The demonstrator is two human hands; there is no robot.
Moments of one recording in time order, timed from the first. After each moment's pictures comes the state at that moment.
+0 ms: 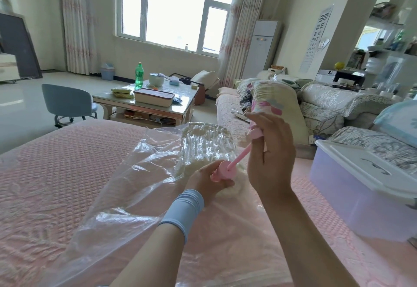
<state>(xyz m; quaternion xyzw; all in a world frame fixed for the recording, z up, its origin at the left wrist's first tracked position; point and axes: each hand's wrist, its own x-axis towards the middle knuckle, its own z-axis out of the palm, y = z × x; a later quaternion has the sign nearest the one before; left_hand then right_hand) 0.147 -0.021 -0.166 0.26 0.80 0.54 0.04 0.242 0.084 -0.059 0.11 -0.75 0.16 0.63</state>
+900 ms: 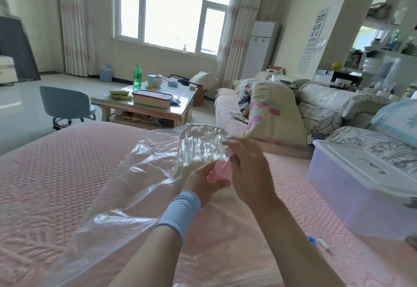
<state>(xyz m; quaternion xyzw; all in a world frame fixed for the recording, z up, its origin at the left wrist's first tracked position) 0.148 -0.022 -0.167 0.25 0.80 0.54 0.02 0.243 0.078 -0.086 0.07 -0.88 0.15 0.44</state>
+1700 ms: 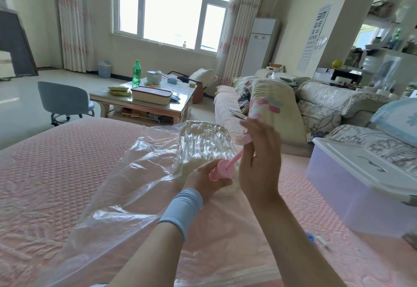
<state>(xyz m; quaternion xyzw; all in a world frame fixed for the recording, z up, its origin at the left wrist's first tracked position) 0.149 -0.018 -0.168 0.26 0.80 0.54 0.03 0.239 0.078 -0.082 0.07 -0.78 0.16 0.60</state>
